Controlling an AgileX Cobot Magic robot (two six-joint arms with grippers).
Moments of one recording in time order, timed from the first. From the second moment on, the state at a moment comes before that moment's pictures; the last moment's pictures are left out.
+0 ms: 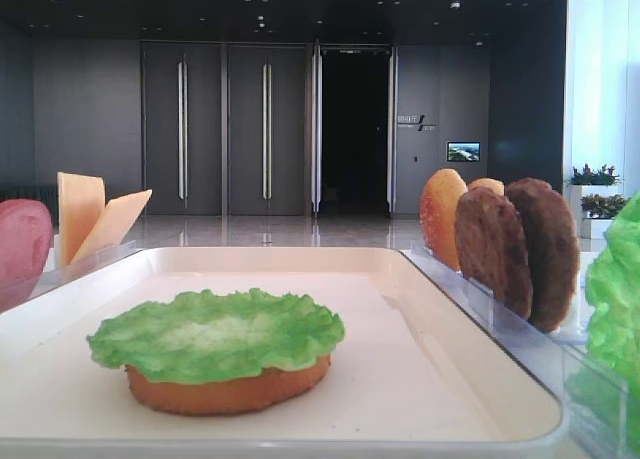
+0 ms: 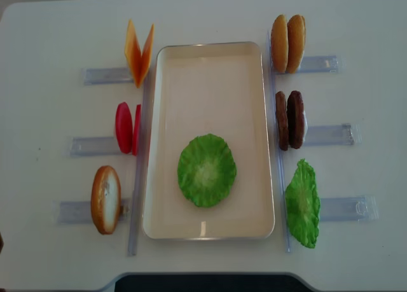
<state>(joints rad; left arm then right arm) 0.03 -0.01 -0.47 0.05 1.11 0.01 -0.05 -0.01 -0.50 0.01 1.14 -0.03</state>
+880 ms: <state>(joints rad) 0.03 0.00 -0.51 0.10 1.16 -0.04 -0.05 -0.01 -0.50 0.01 1.14 -0.03</state>
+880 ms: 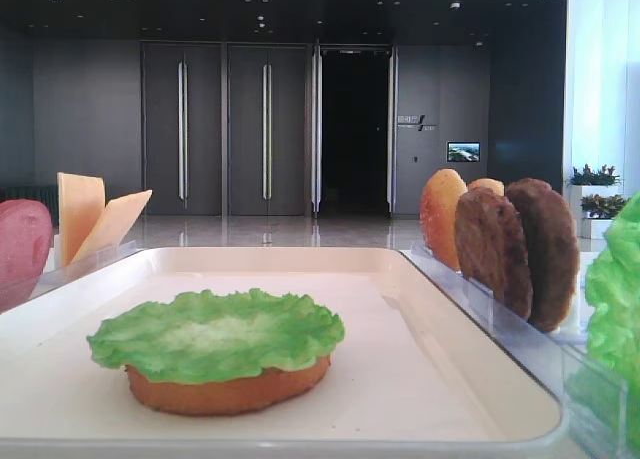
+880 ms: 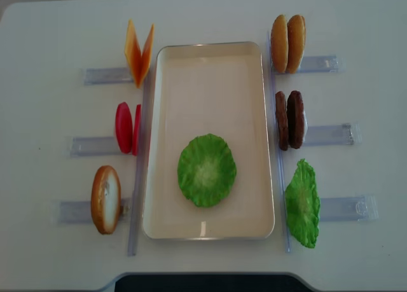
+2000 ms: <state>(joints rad) 0.03 0.97 -0.86 0.09 0.98 -0.12 -0.05 -0.01 -0.50 0.01 1.14 -0.03</state>
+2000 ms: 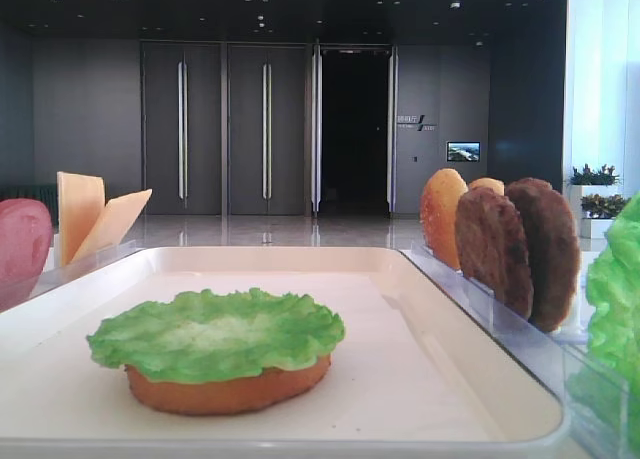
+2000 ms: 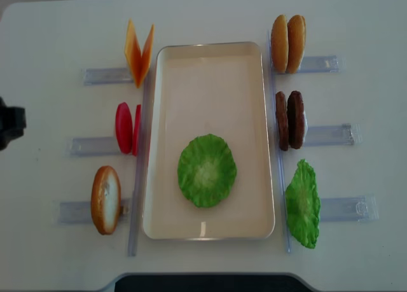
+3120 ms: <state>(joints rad) -0.08 1.53 -1.20 -0.04 0.94 -0.15 -0.05 -0.01 -0.50 0.02 1.14 -0.03</state>
